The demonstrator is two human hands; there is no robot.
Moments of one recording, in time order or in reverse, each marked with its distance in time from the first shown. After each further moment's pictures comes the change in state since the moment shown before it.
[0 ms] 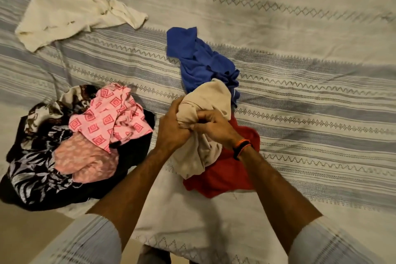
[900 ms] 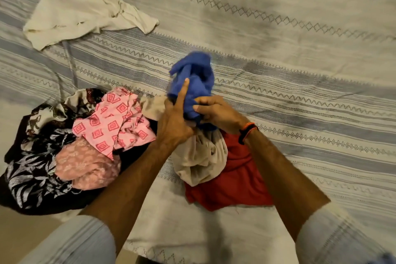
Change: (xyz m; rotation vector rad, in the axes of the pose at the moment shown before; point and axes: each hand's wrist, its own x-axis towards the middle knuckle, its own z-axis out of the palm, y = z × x) left_hand 0.039 0.008 -0.024 0.134 -0.013 0.103; right_hand 0.059 -0.042 -0.017 0.226 -0.090 0.141
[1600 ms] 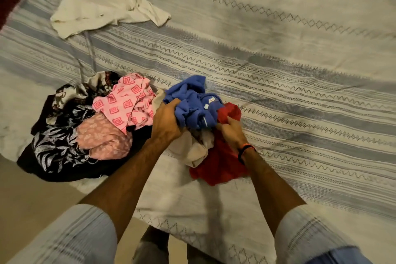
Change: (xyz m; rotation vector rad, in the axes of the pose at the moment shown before) left_hand -0.078 -0.010 -0.025 0.121 0.049 -0.025; right_hand -0.047 0.130 -0.002 -0.260 0.446 0.140
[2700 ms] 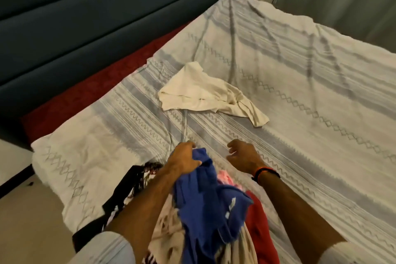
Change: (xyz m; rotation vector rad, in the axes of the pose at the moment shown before) left_hand 0.198 -0.241 -0.241 -0.048 -0.132 -0.367; right_hand 0.136 -0.347 0.268 -0.866 -0.195 -0.366
